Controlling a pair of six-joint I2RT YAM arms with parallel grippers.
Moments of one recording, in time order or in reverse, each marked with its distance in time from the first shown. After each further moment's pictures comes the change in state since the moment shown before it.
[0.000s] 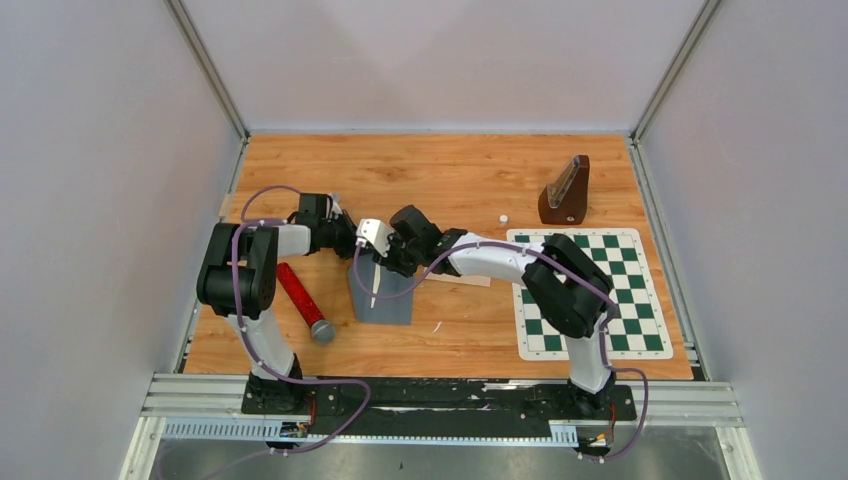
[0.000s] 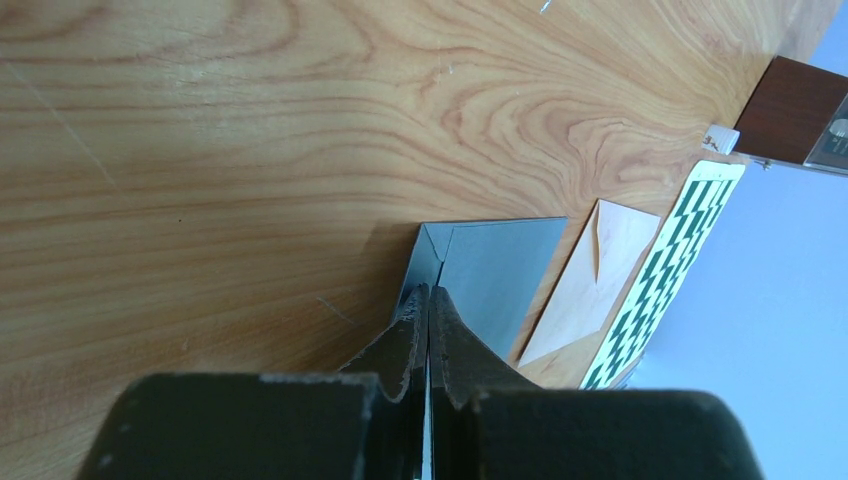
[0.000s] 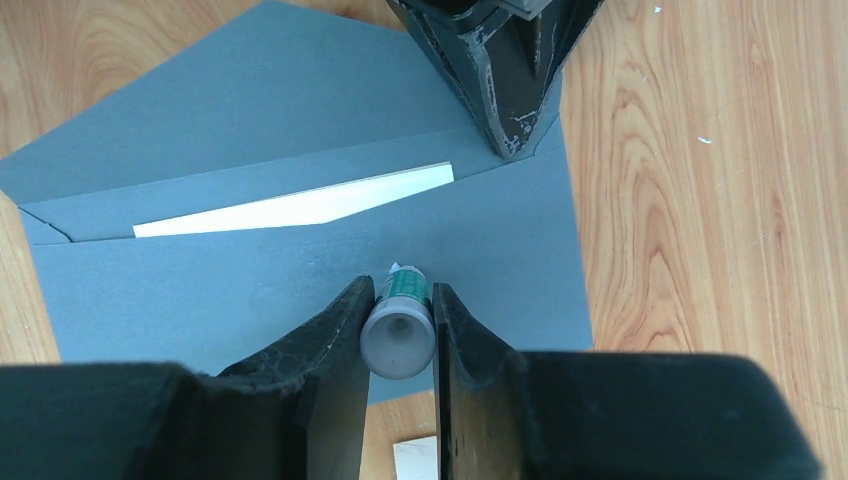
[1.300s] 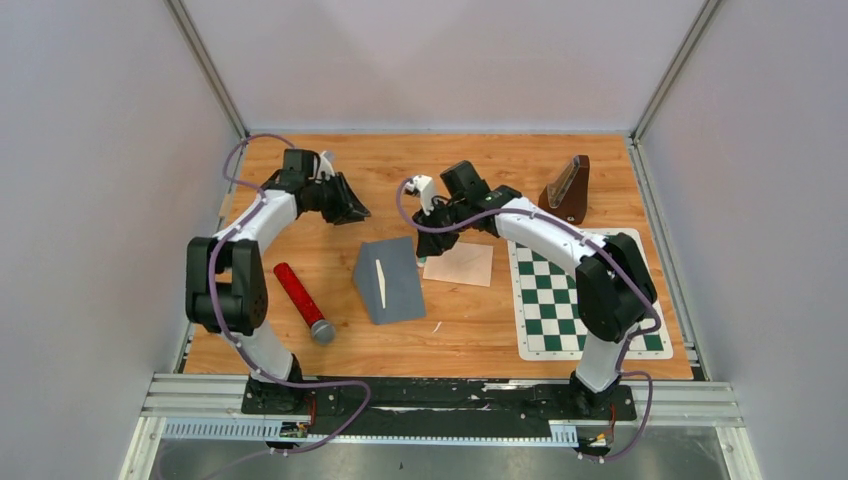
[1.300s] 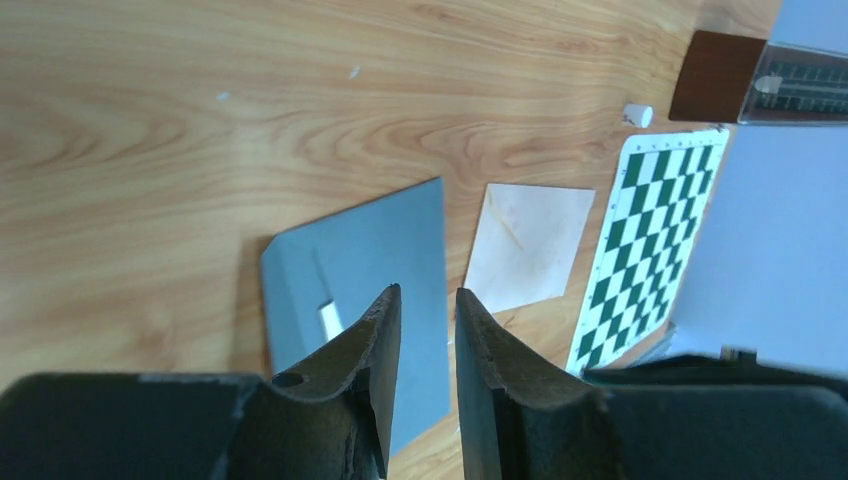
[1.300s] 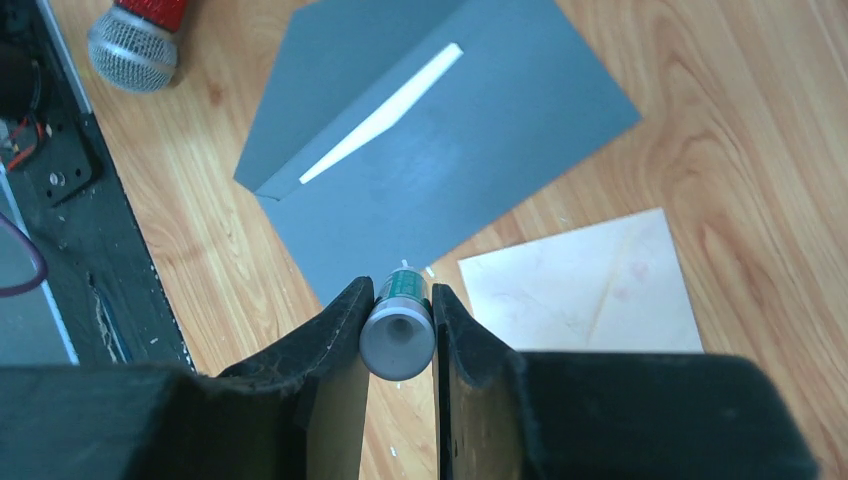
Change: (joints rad) left arm 0.022 -0.081 0.352 -0.415 0.035 0.194; right arm -0.214 -0.195 0.074 -0.377 -0.345 0.243
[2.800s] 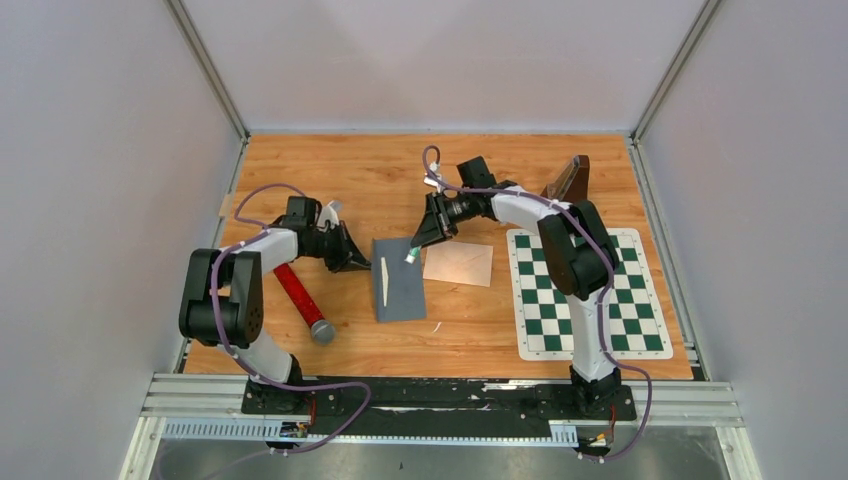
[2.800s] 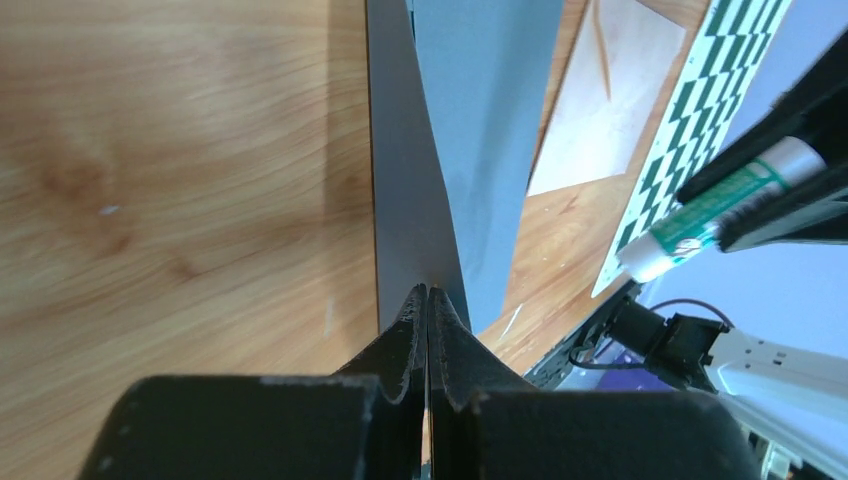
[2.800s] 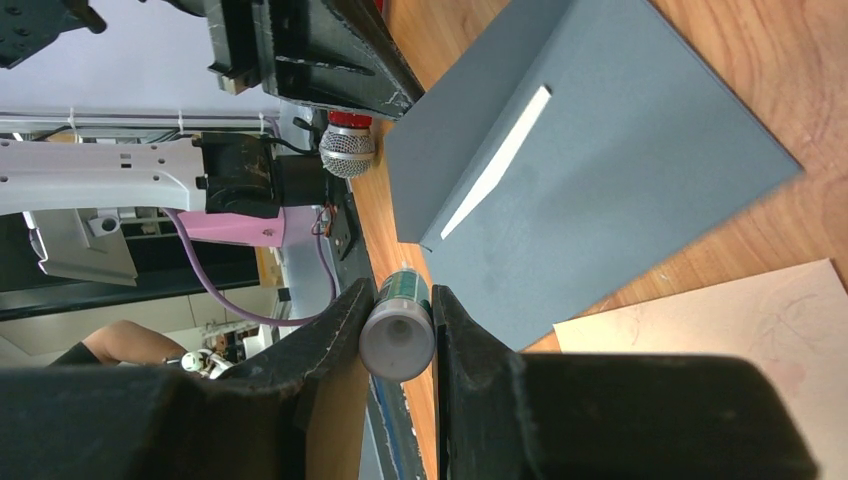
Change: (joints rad) left arm 0.033 -0.133 -0.411 0.087 0.124 0.072; right arm -0.216 0.352 0.111 0.220 -0.581 0.552
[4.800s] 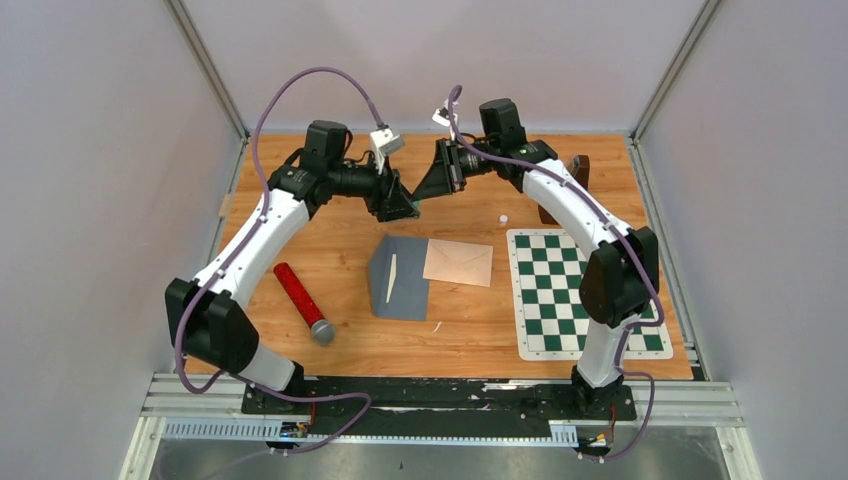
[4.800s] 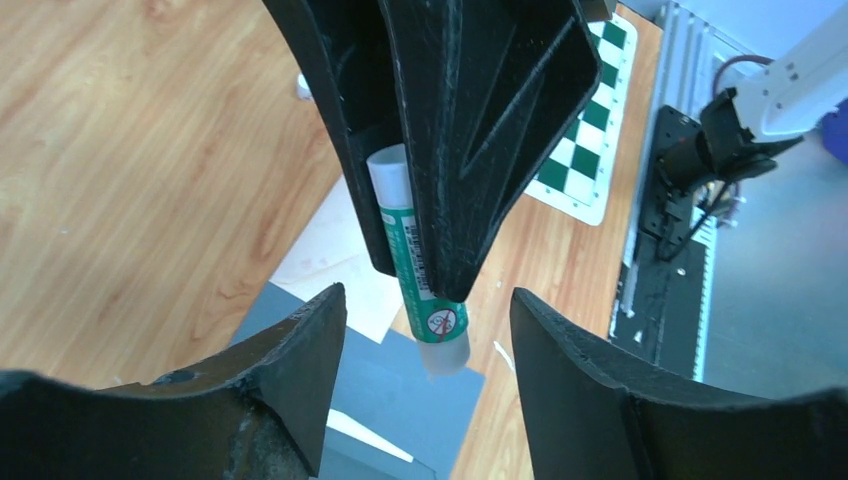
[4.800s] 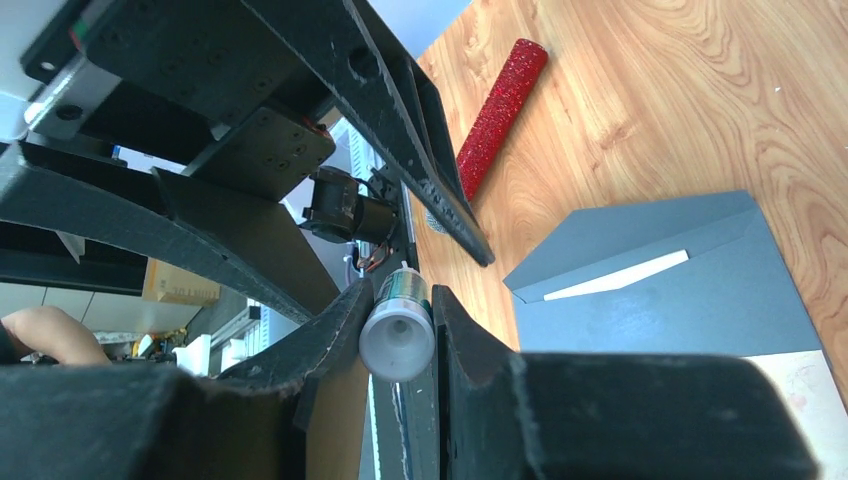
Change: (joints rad) left arm -0.309 -0.115 0.615 -0.245 0.196 0.677; right arm -0.019 -0.276 0.219 -0.163 -0.003 -0.050
